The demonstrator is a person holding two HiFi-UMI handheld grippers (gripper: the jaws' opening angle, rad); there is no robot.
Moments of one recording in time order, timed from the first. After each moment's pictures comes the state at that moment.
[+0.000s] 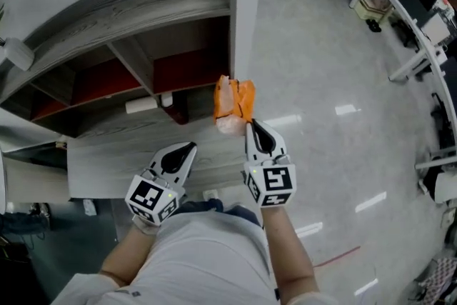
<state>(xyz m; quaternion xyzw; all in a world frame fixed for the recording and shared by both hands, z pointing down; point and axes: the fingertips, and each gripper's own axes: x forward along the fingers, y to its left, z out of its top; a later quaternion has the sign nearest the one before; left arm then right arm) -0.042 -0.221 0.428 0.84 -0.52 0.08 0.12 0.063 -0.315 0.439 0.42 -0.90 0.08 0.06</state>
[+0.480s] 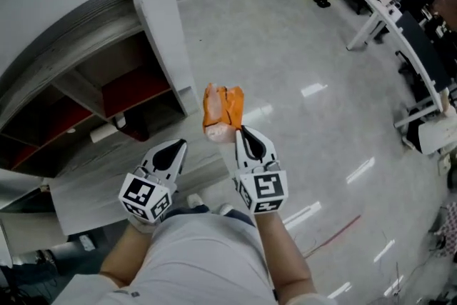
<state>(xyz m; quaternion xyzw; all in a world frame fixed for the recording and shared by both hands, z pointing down) 0.049 -0.259 0.422 0.89 -0.44 0.07 0.11 0.178 -0.299 0.424 0.51 -0.85 0.07 0.06</state>
